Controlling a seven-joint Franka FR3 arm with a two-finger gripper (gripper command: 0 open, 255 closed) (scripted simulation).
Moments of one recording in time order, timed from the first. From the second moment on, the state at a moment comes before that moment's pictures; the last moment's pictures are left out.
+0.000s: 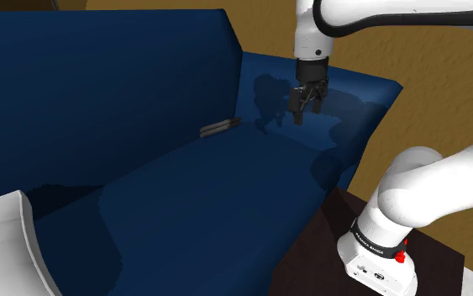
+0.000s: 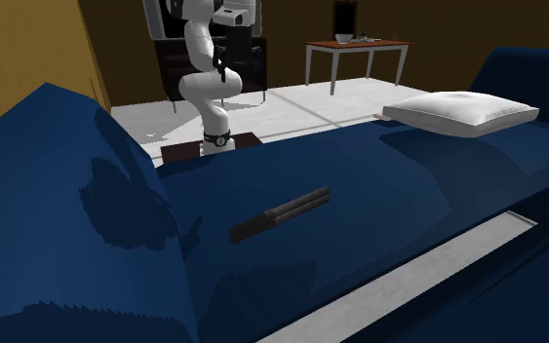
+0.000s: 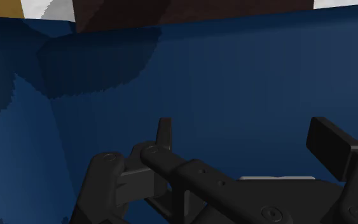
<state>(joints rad) 0.02 -0.75 0.07 -2.39 0.02 1.49 0.12</state>
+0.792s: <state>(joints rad) -0.06 -0.41 0.22 -2.25 0.10 1.72 0.55</state>
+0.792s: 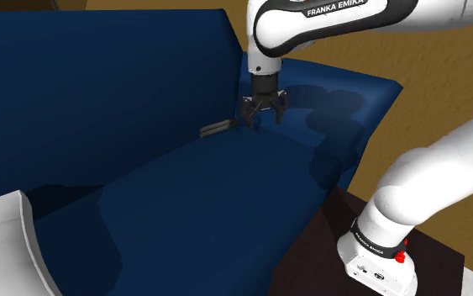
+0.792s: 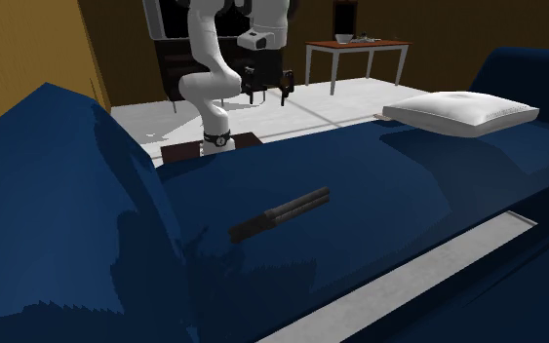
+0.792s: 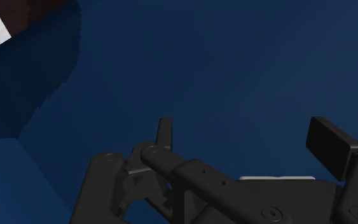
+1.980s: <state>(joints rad) -0.13 0.25 0.23 -1.76 0.02 1.92 1.23</state>
